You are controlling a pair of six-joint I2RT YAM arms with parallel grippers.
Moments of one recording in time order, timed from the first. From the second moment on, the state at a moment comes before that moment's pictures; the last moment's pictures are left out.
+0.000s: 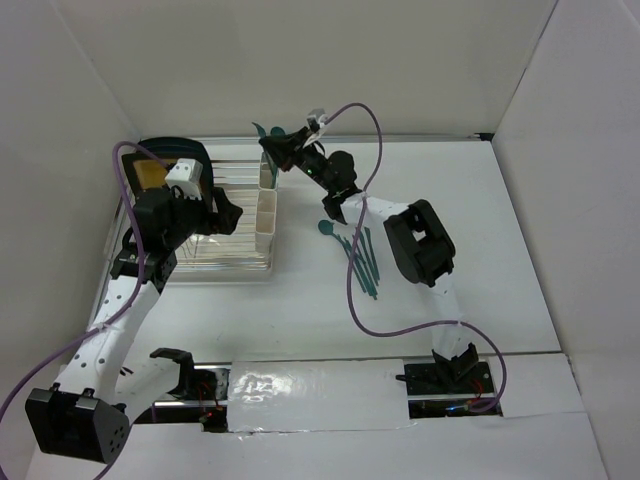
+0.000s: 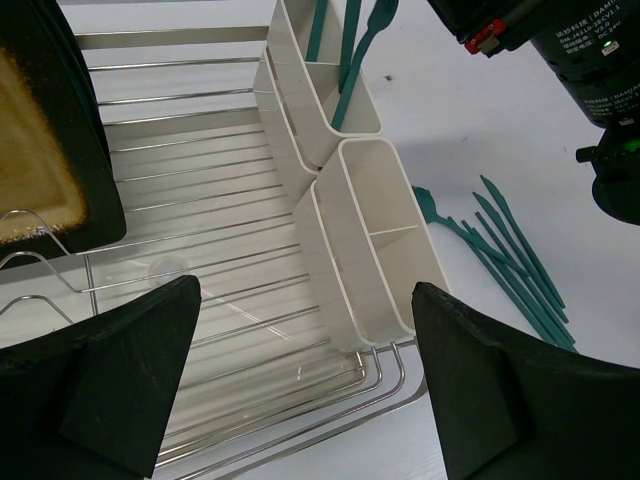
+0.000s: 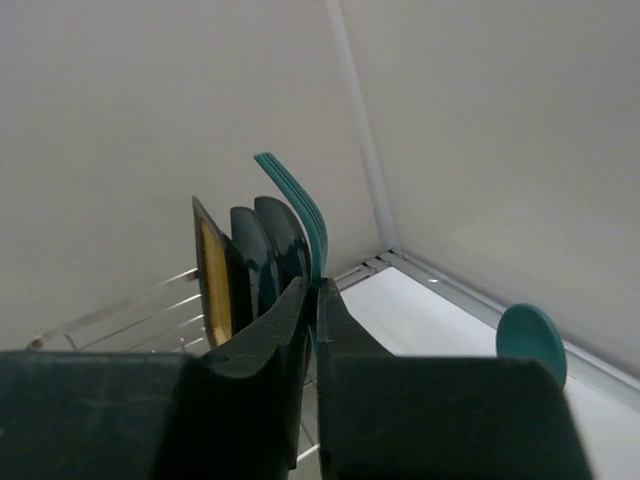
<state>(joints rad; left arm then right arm) -0.12 0.96 0.88 -0.22 0.24 -0.19 0.59 2.24 1.62 1.11 -0.36 0.42</state>
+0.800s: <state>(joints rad) -0.12 0.90 0.88 -0.22 0.23 -0.19 0.68 1.36 1.09 0.48 0.02 0.17</state>
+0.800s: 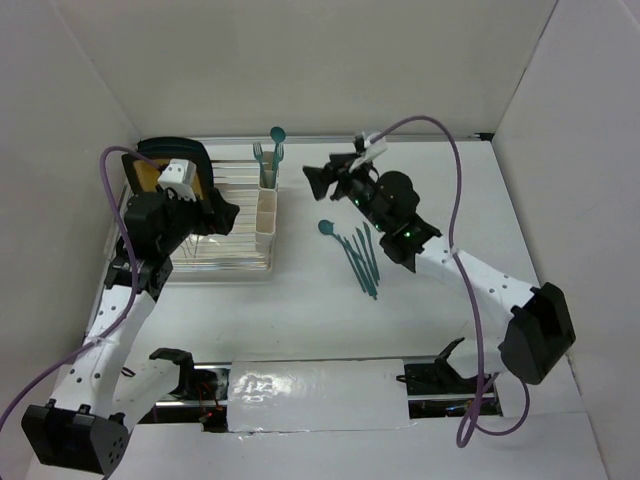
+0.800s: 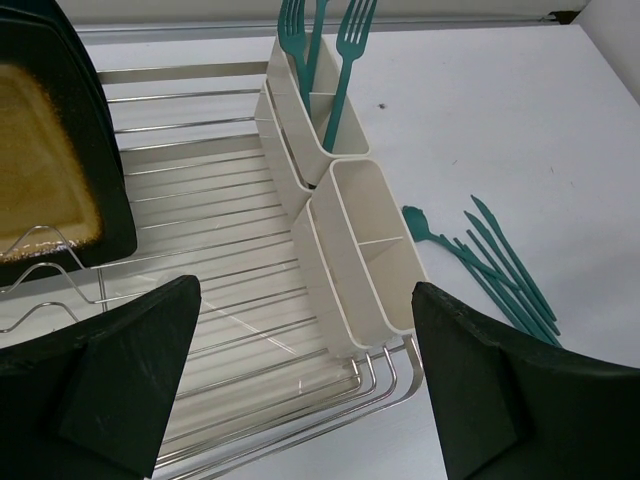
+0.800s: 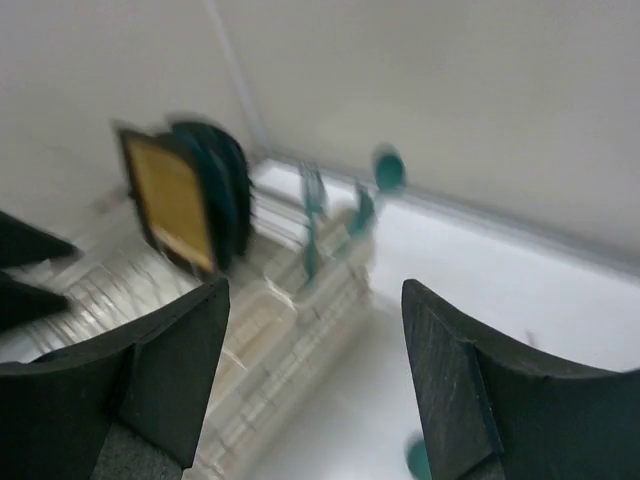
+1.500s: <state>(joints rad) -0.12 0.88 0.86 -0.22 0.19 -0.19 0.65 1.80 1.07 0.08 0.22 0.01</state>
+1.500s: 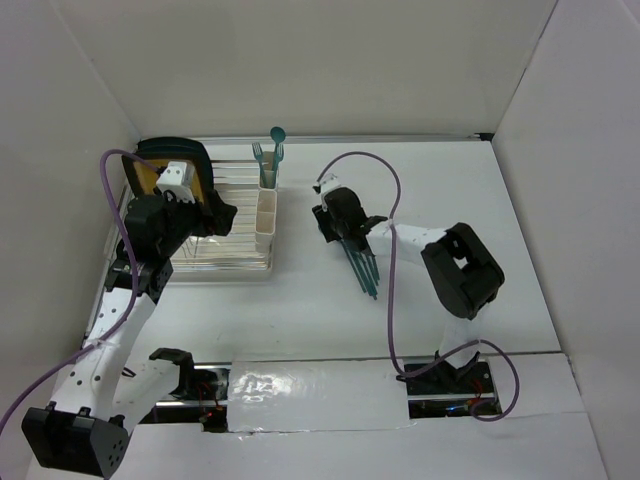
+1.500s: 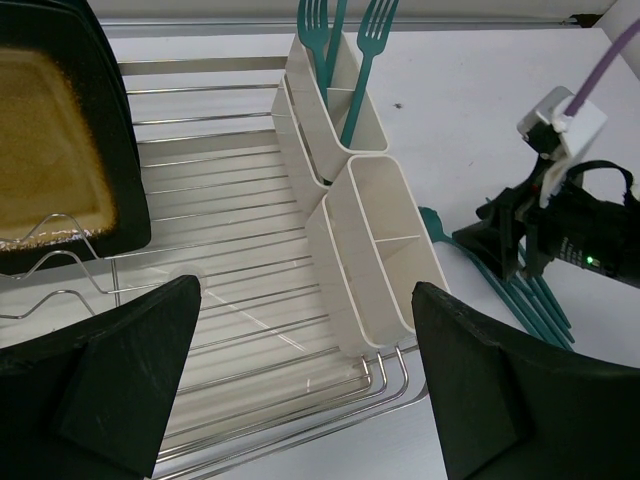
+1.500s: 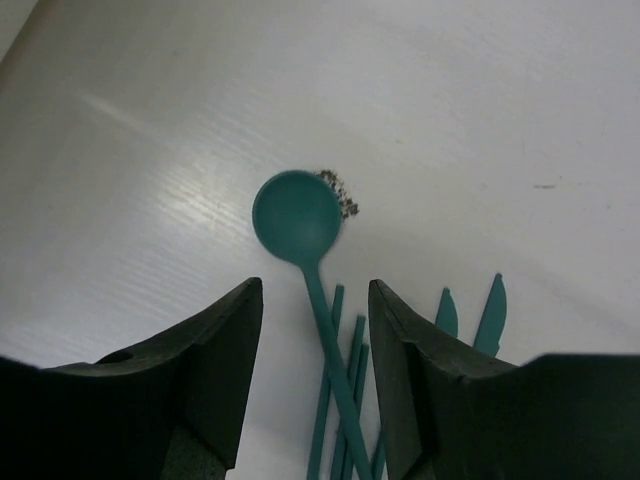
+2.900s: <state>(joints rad) -0.12 0.89 0.86 -0.22 0.19 -0.19 0.51 1.56 0.81 0.07 -0.31 -0.11</state>
